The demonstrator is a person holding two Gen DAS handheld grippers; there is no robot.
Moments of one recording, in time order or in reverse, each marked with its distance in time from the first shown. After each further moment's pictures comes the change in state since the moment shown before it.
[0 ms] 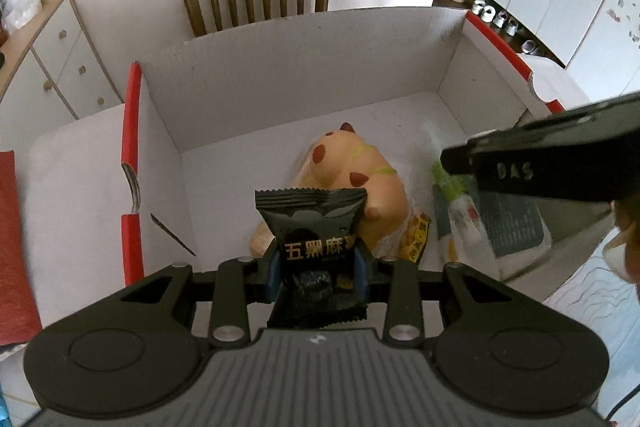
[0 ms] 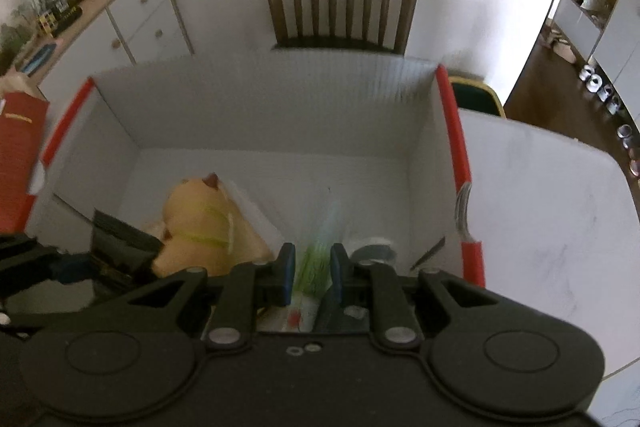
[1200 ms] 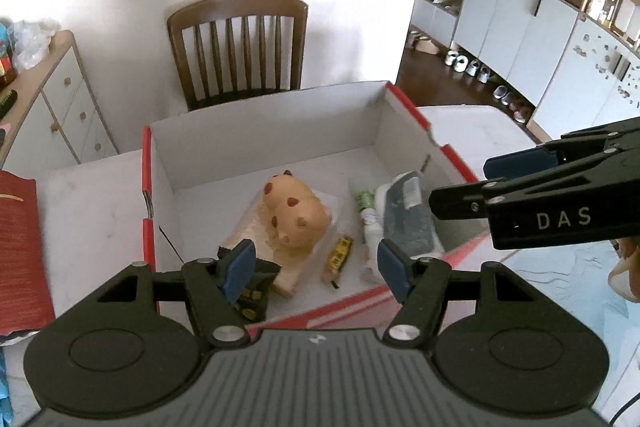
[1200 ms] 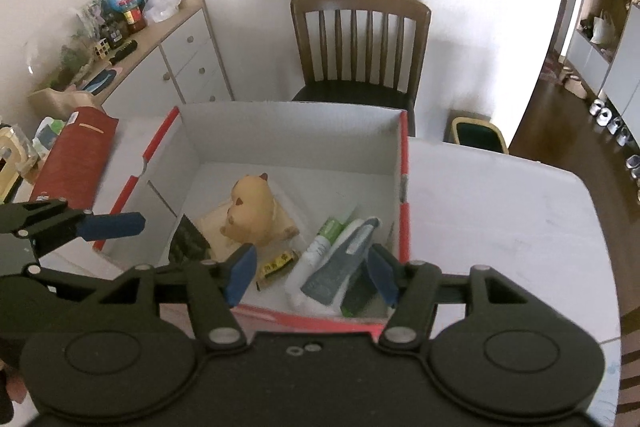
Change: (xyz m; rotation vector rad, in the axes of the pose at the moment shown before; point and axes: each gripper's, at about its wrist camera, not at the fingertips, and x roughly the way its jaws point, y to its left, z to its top) left arm -0.094 -0.039 -0.022 0.013 -0.183 -0.045; right arm -0.125 -0.010 -0.041 -0.045 -0.152 0.078
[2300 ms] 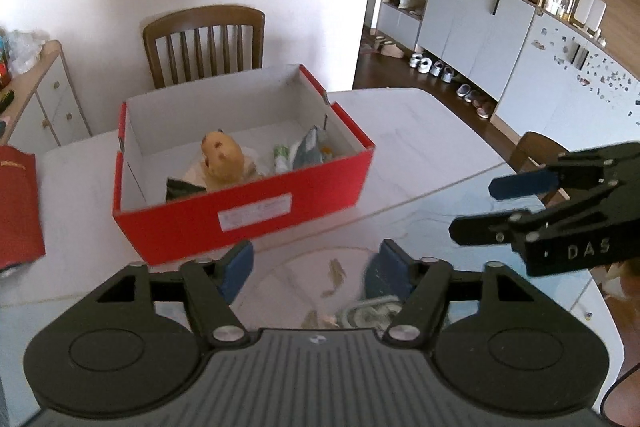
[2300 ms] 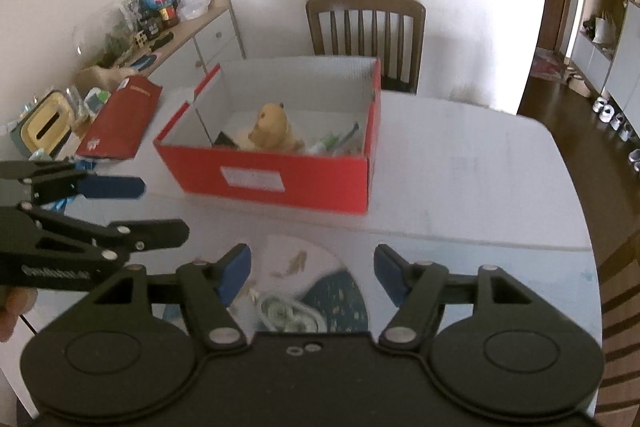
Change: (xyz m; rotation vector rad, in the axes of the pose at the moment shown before) left arm -0.095 -0.073 -0.081 0.026 -0.033 -0.064; right arm -0.099 -0.022 -0.124 -0.013 -0.022 0.061
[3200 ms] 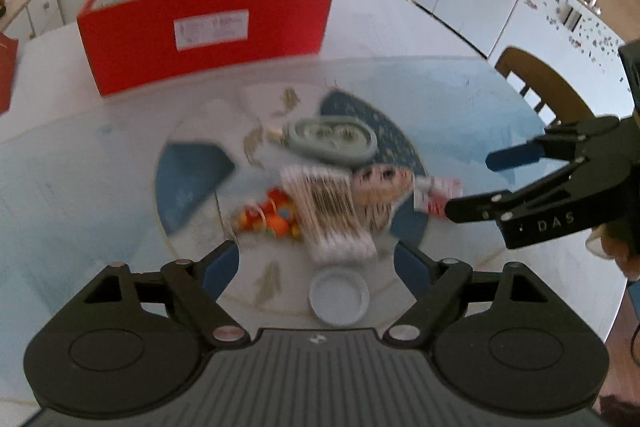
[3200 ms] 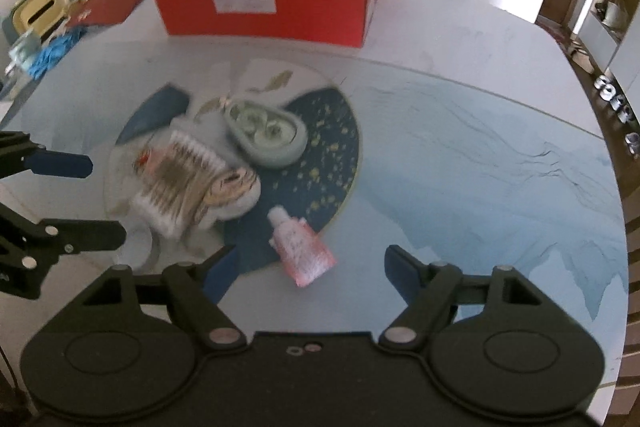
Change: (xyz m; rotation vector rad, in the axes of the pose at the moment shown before) left arm 0.021 -0.038 -0.154 -0.042 0.132 -0.042; right arm 0.034 -0.009 -0.133 -0.108 0.166 -0.040
